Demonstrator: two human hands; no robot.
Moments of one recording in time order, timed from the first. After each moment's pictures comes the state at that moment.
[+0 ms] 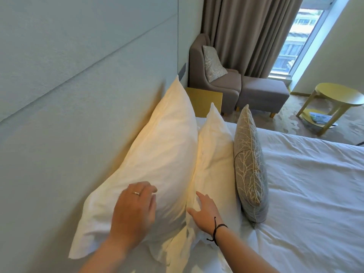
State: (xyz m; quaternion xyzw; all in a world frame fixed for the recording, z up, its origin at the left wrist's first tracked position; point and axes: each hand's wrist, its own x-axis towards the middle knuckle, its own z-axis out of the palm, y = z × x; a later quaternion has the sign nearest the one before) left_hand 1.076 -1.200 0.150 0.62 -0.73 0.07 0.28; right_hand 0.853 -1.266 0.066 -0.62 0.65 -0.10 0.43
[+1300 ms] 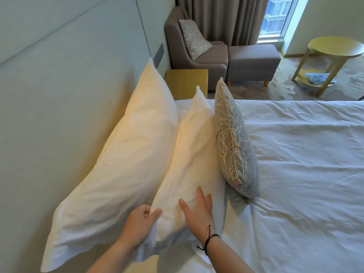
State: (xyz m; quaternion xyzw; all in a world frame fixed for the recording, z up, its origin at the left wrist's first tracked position) left_hand 0.996 -1.199 0.081 0.77 -0.40 -0.45 0.23; right_hand 0.810 -1.217 0.034 -0.42 0.69 -0.23 0.55
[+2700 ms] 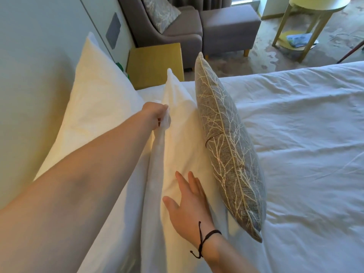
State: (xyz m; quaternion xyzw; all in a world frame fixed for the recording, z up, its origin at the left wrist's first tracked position) left_hand 0.883 -1.647 0.055 0.73 -0.39 -0.50 0.25; right_hand 0.801 -1.364 0.026 -0.56 0.67 -0.19 0.44
